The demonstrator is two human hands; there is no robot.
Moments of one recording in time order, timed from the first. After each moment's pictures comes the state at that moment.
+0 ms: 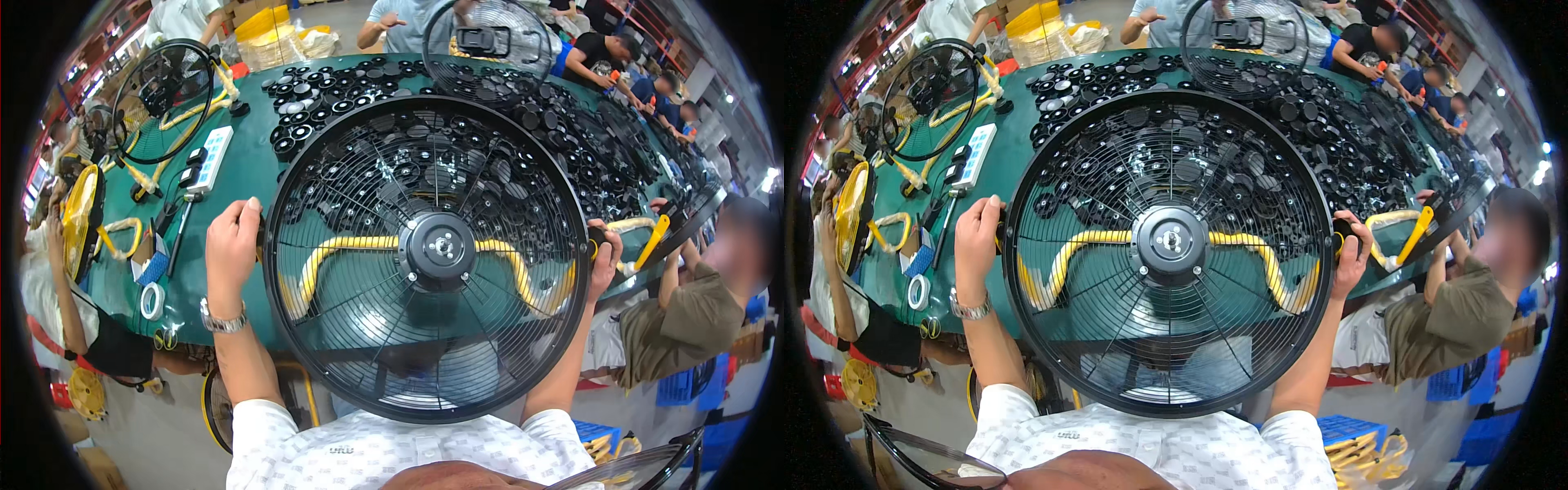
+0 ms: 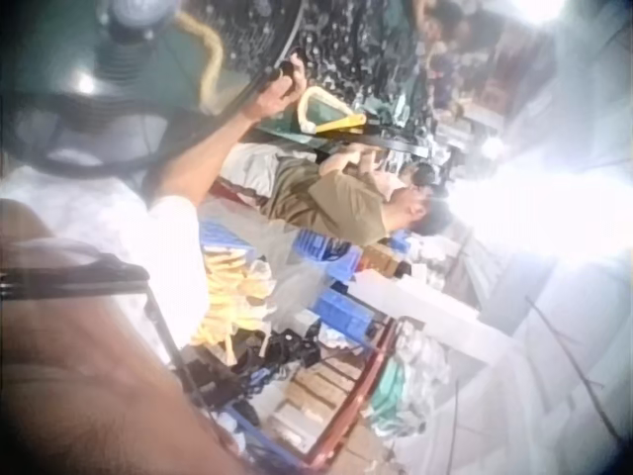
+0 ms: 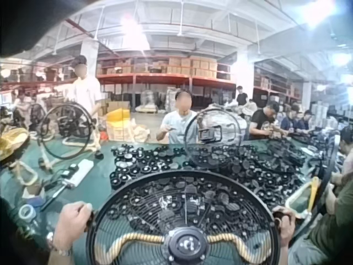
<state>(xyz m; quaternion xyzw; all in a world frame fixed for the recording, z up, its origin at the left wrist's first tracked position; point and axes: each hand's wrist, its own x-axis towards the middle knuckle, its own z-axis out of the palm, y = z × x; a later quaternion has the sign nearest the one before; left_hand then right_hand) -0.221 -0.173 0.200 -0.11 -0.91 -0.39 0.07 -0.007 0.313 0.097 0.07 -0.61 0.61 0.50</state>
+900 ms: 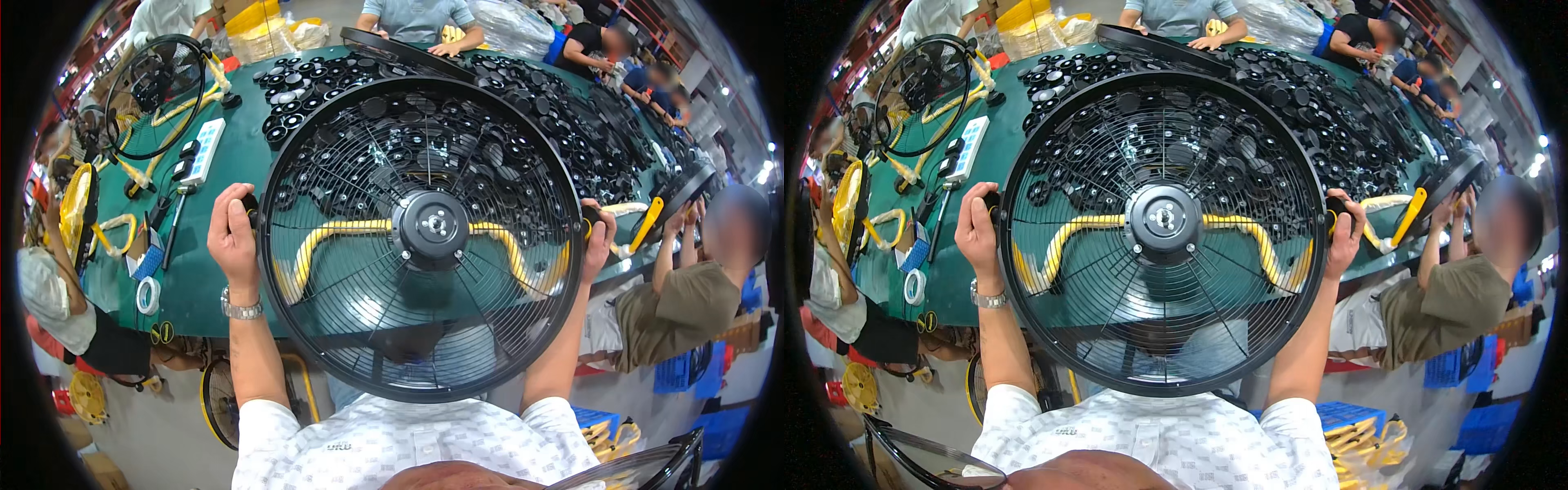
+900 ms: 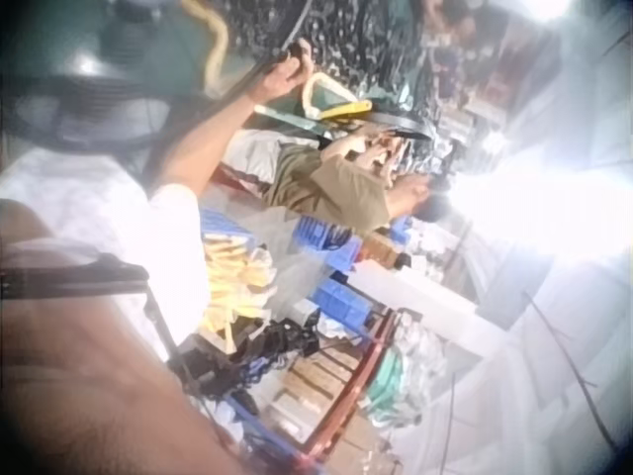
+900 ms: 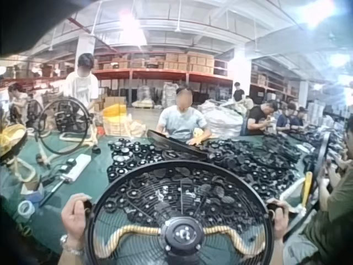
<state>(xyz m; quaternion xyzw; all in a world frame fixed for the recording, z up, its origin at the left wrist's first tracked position) -0.223 -0.171 0.138 -0.28 -0.67 -0.59 0.34 -0.007 0.308 0.100 0.08 -0.59 0.64 0.48</state>
